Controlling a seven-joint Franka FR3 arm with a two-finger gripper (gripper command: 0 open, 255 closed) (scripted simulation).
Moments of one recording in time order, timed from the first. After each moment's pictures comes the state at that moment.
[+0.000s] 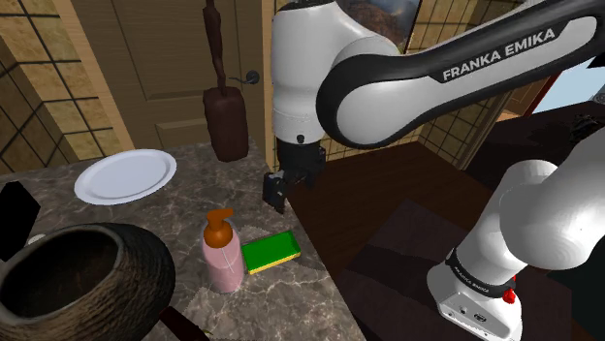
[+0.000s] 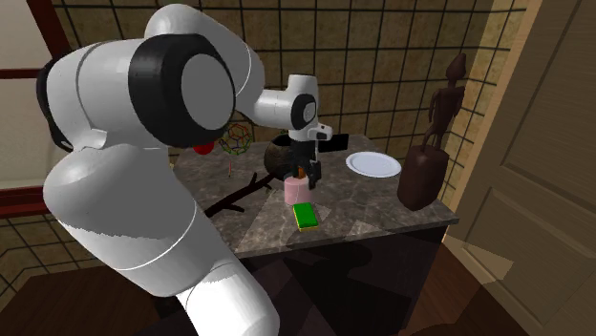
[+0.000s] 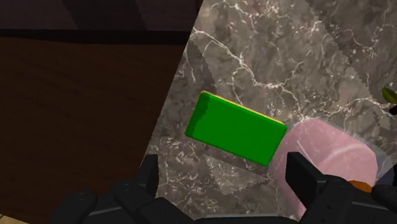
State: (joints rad) arm 0.17 -0.29 0.47 -2.35 0.12 2.07 0.54
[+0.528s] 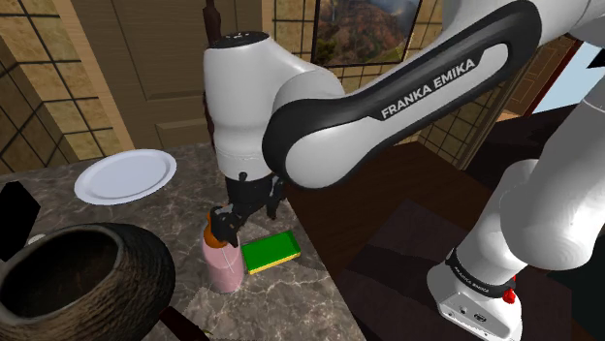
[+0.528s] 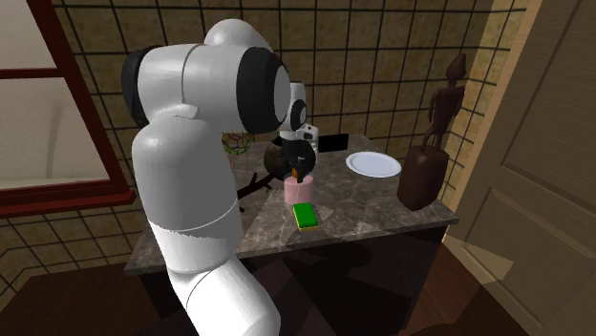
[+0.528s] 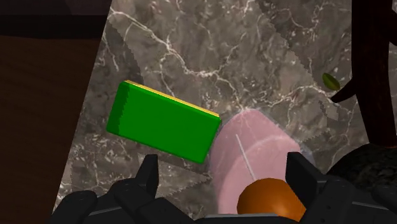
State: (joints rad) arm 0.19 -0.01 0.58 -2.17 0.00 2.17 0.76
